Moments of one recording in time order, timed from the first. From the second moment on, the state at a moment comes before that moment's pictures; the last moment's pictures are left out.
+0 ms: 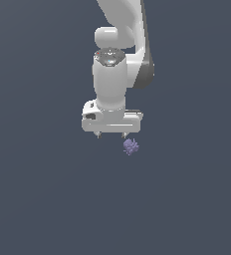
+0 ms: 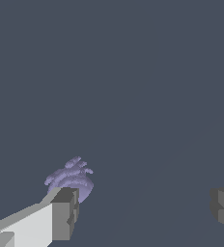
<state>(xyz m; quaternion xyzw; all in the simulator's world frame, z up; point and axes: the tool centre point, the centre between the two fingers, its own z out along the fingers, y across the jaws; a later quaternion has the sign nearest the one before) 0.016 -0.015 0.195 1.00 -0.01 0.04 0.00</state>
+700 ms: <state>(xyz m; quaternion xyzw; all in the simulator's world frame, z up) 0.008 -0.003 0.175 1.00 0.00 0.02 0.00</state>
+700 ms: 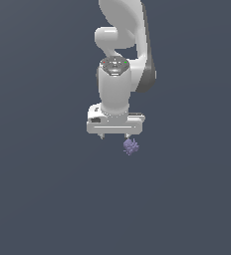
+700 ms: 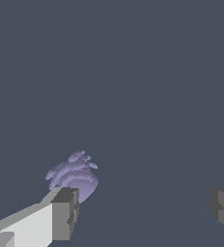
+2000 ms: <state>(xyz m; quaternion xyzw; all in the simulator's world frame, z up) -0.020 0.062 0.105 0.97 0.25 0.00 0.00</state>
